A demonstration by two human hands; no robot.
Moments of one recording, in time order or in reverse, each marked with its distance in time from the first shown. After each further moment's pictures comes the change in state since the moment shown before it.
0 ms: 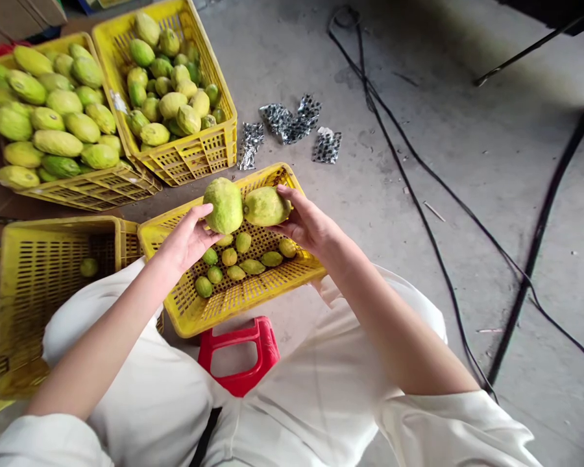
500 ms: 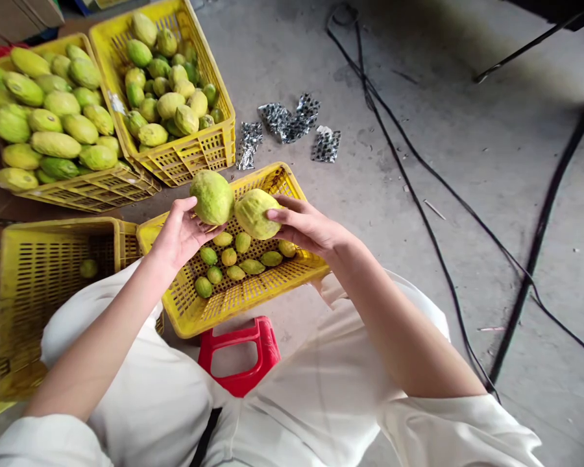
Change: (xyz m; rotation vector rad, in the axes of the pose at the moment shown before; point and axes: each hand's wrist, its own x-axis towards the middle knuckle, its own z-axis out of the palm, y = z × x) left_hand 0.001 0.010 -0.004 0.031 -0.018 0.049; right_hand -0.007 -0.005 -0.016 -0.174 -0.289 -0.017
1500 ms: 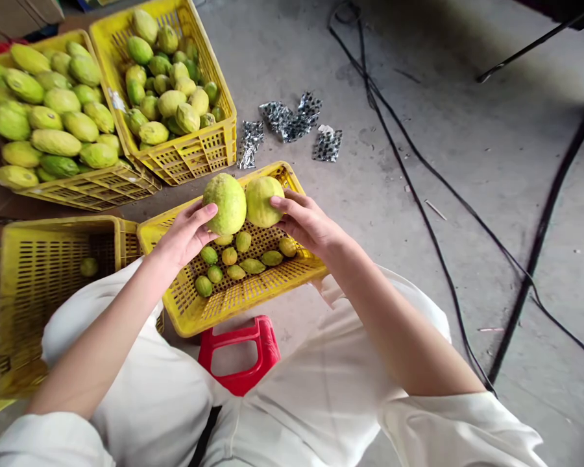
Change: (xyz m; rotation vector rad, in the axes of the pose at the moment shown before) left_hand 0.001 -0.006 -0.001 0.108 -0.142 0.008; right_hand 0.009 0.009 0.004 0.037 0.108 -0.135
